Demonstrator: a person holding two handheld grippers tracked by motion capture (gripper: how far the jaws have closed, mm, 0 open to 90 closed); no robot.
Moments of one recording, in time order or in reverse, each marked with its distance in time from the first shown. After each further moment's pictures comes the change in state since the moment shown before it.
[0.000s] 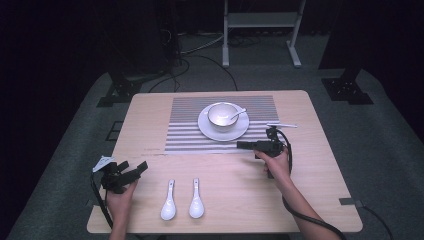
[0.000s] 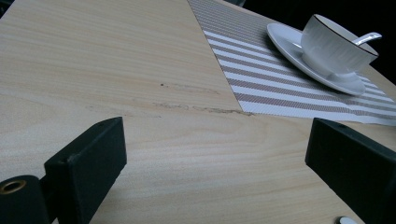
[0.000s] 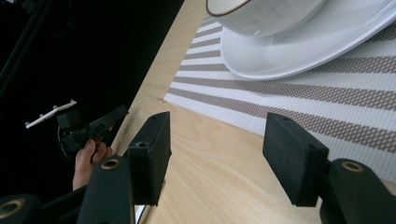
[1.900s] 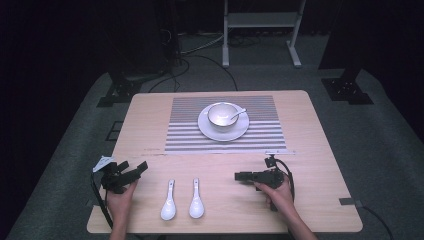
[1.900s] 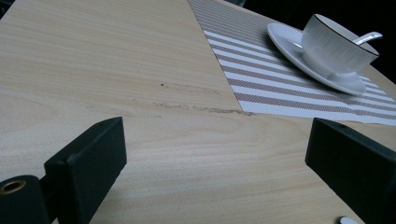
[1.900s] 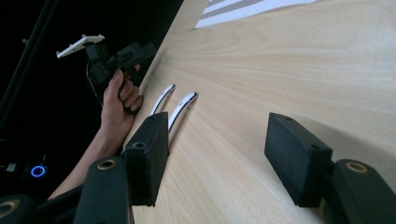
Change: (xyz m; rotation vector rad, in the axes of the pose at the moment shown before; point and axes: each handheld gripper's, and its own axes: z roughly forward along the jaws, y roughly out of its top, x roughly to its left) left arm 0.000 0.000 0.000 -0.001 0.003 0.001; right arm 0.010 -0.085 -0.006 0.094 0.107 -0.013
